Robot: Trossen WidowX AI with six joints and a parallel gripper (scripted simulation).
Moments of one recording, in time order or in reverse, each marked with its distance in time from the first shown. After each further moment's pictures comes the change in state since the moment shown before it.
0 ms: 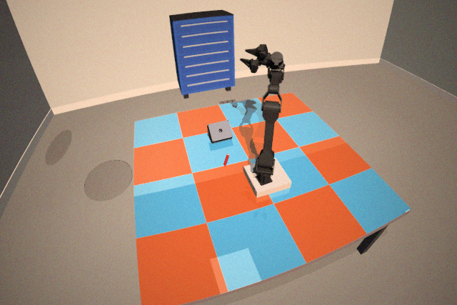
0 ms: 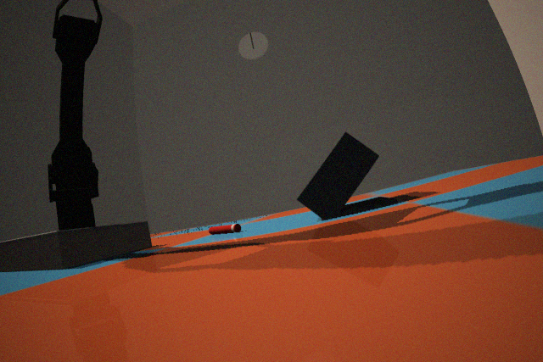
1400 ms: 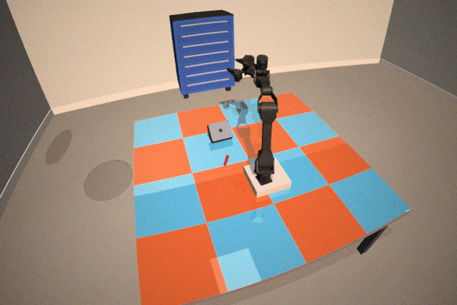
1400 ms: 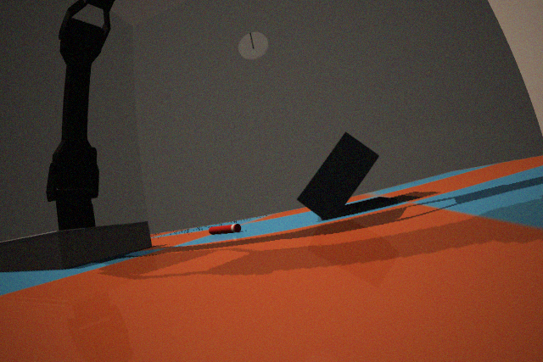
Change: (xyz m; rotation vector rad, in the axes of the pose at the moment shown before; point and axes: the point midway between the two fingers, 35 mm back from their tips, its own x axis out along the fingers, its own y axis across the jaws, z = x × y) arm 0.067 -0.005 -0.086 0.003 0.064 -0.179
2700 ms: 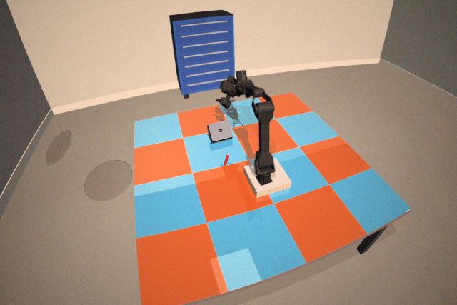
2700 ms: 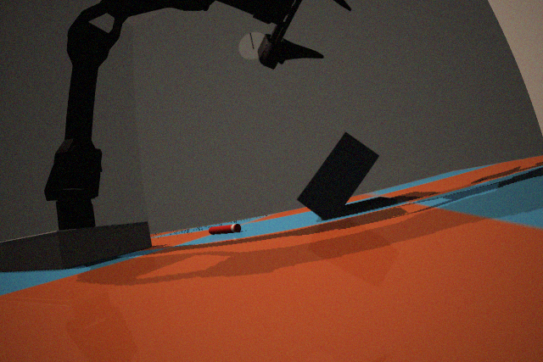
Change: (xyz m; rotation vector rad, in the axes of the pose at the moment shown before) arm 0.043 0.096 -0.144 -0.310 0.482 0.165
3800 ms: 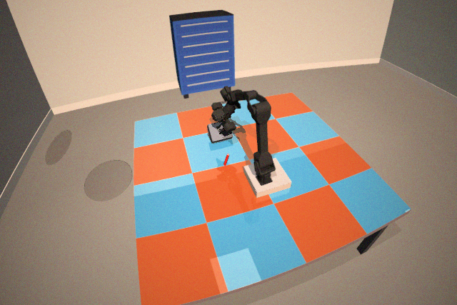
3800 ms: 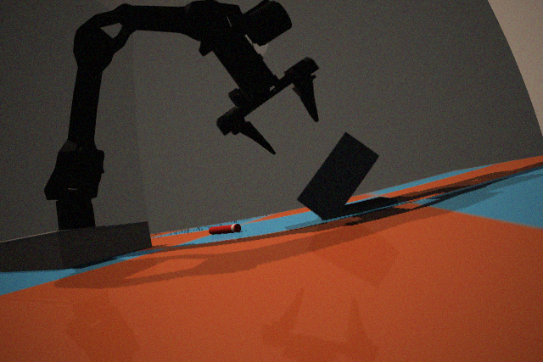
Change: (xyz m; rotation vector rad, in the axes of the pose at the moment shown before) arm 0.009 0.159 -0.054 -0.529 0.299 0.581
